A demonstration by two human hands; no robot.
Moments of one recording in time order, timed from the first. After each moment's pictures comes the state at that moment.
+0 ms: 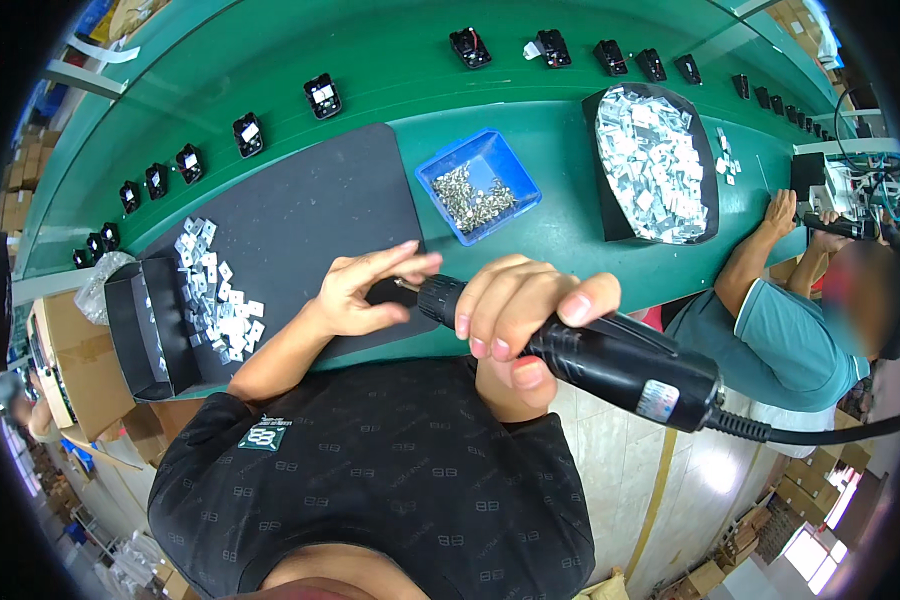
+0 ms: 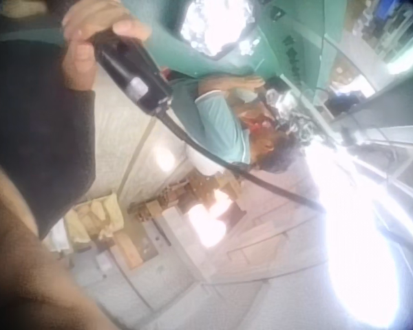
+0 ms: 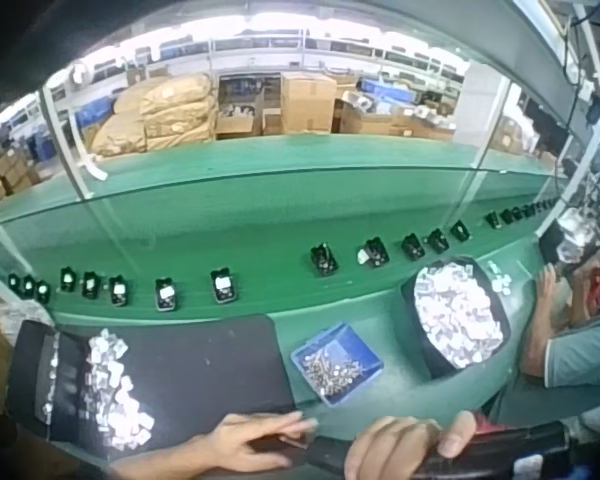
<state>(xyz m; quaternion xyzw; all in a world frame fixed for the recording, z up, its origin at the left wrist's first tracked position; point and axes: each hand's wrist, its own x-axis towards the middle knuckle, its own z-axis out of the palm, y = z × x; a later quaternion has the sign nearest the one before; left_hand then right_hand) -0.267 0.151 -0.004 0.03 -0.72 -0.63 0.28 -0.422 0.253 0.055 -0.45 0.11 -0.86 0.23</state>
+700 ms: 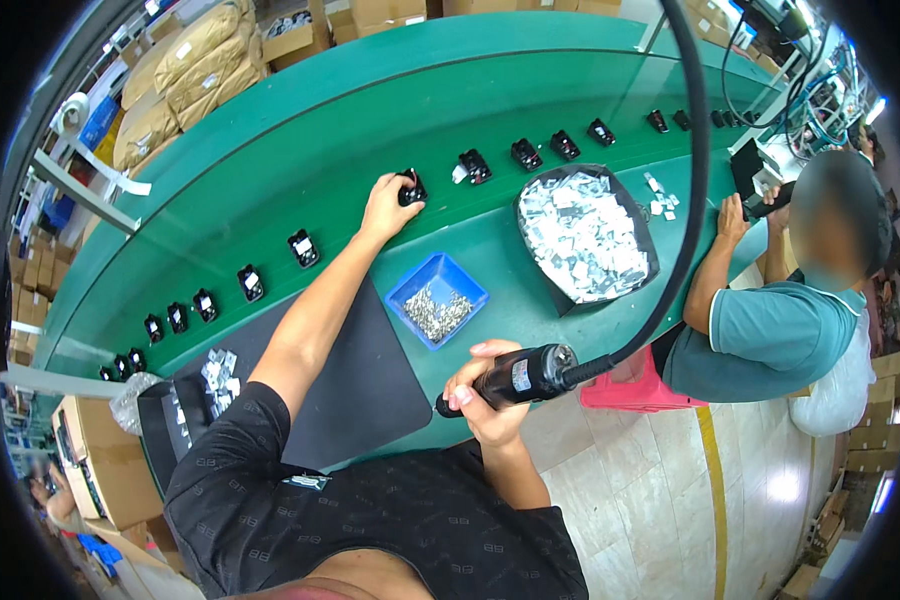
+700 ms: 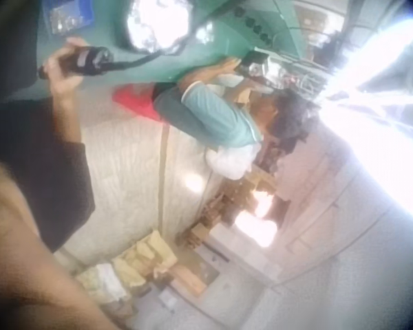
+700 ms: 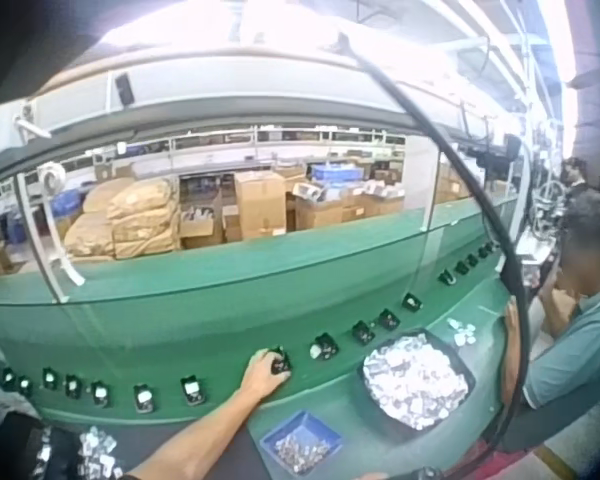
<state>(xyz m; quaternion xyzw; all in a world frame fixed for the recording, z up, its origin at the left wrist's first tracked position) -0.470 -0.031 -0.095 0.26 -0.90 -0.24 0.25 -0.413 0.300 0.033 -0.26 0.33 -0.87 0.25</state>
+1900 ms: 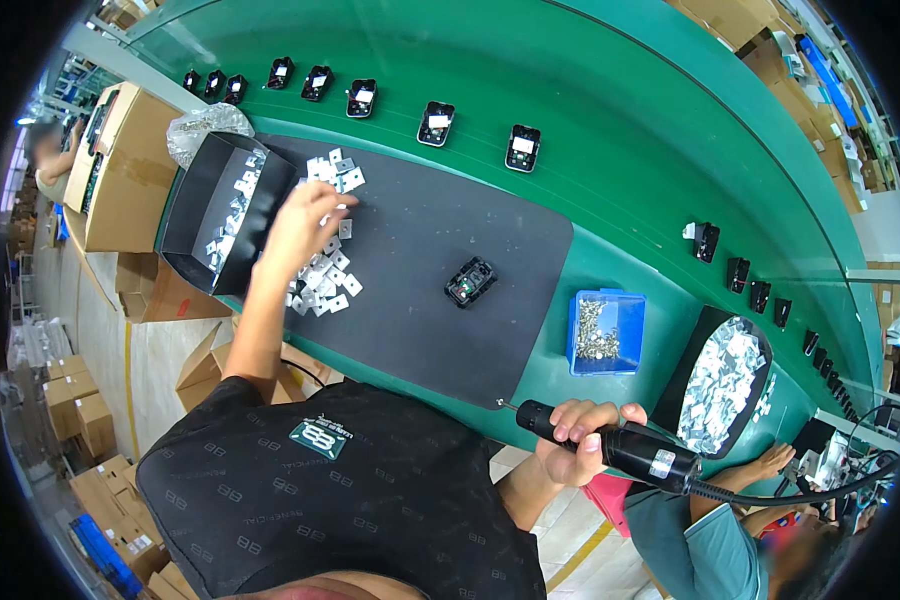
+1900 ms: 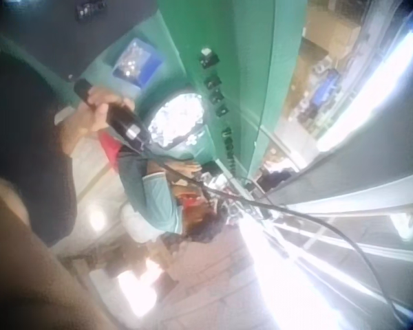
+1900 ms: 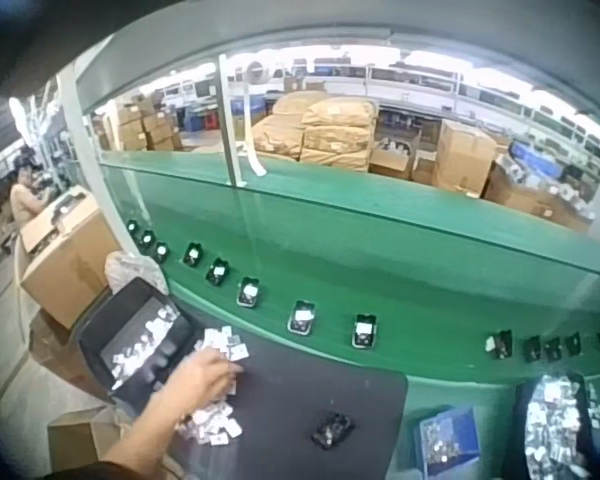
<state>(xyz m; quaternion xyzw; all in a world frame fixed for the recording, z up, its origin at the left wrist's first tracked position) -0.073 0.067 0.006 0.50 -0.83 -0.08 0.21 -0.394 0.265 0.020 -0.26 0.30 -0.85 0.36</state>
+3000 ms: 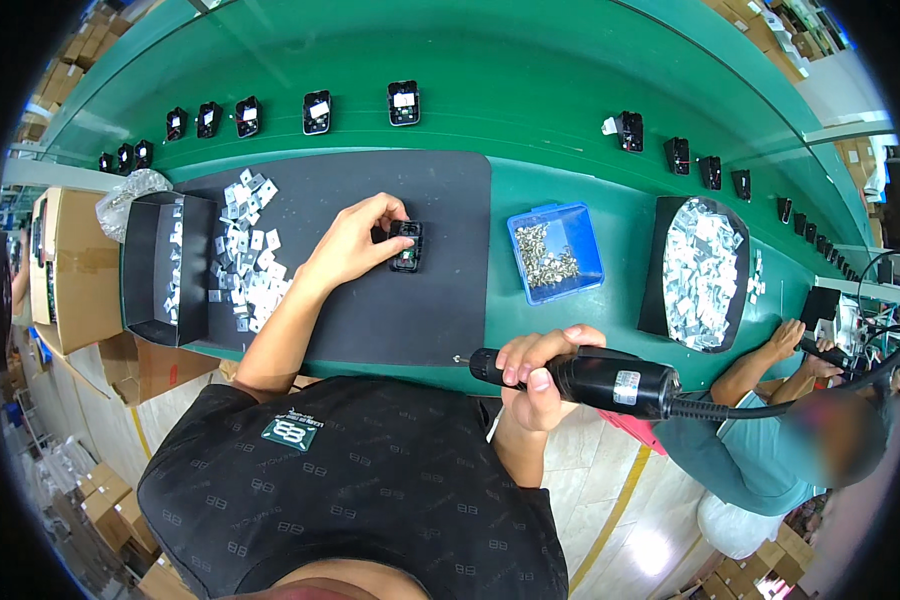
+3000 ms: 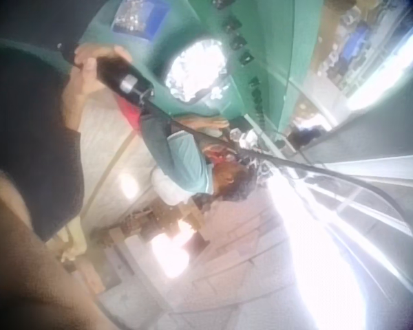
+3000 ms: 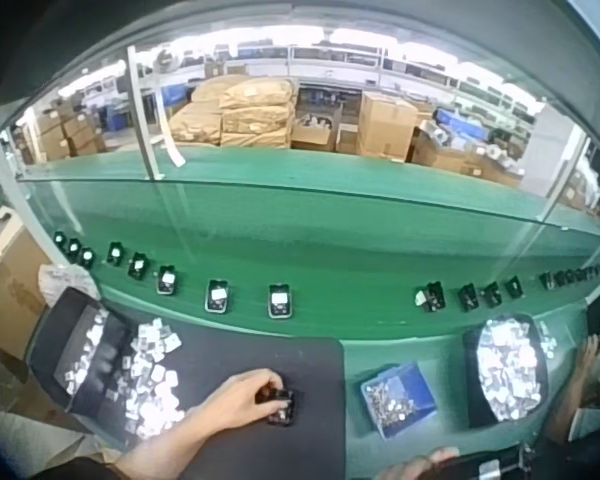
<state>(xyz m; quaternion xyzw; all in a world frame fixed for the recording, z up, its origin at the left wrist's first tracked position) -0.211 0.079 -0.017 0.39 -0.80 -0.43 0.12 -0.388 0.267 0.025 -0.29 0.33 -0.83 0.35</state>
